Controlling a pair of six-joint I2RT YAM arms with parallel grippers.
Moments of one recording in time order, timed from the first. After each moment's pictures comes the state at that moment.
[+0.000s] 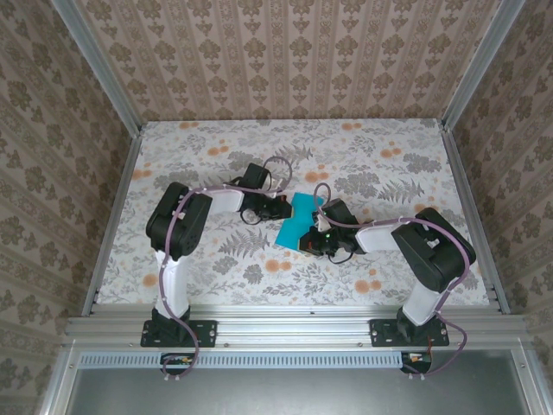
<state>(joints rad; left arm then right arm) -0.55 2.06 1.22 -0.17 0.66 -0.43 0.54 1.72 0.67 0.12 -0.53 0.81</state>
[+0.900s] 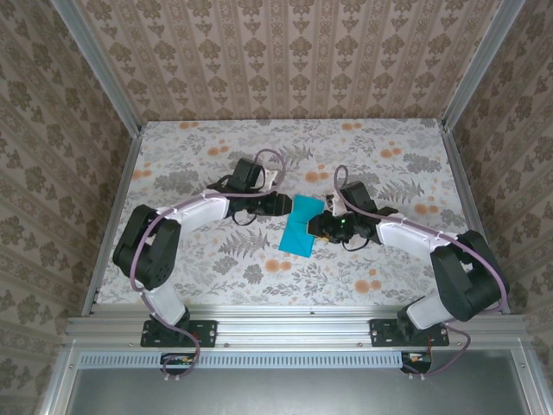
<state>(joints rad) -0.60 1.74 1.08 -0.22 0.55 -0.41 0.42 1.47 0.76 -0.21 -0.55 0.72</state>
